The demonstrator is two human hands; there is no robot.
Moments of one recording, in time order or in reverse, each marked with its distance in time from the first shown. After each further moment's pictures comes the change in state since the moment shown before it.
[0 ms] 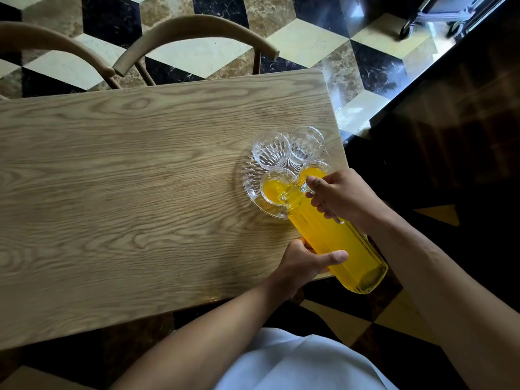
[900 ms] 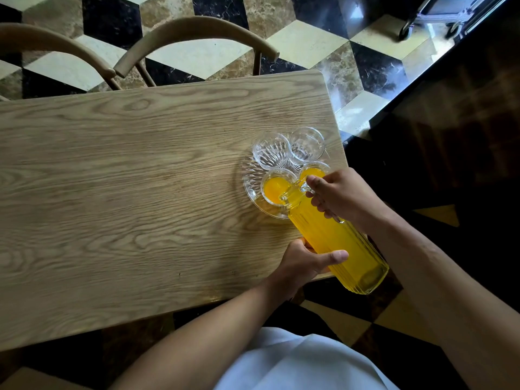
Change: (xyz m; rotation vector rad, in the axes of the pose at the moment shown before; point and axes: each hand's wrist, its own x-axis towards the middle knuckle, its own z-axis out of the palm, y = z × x) left_hand 0.000 0.001 0.000 -0.013 -0.009 -0.017; right_hand 0.002 -0.001 0.001 0.003 0.014 -0.005
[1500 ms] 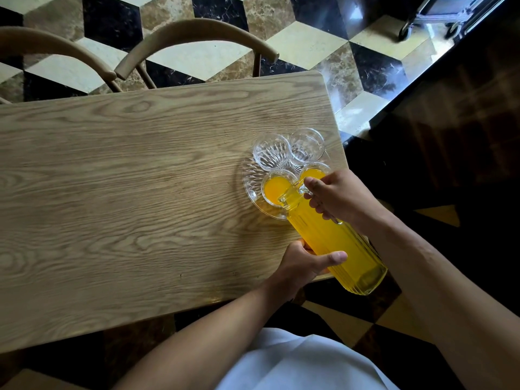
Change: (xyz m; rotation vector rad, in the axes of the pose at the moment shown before) left_hand 0.003 -0.007 -0.003 0.007 0.028 -0.011; right_hand -0.001 -0.001 0.004 -0.023 0.006 -0.013
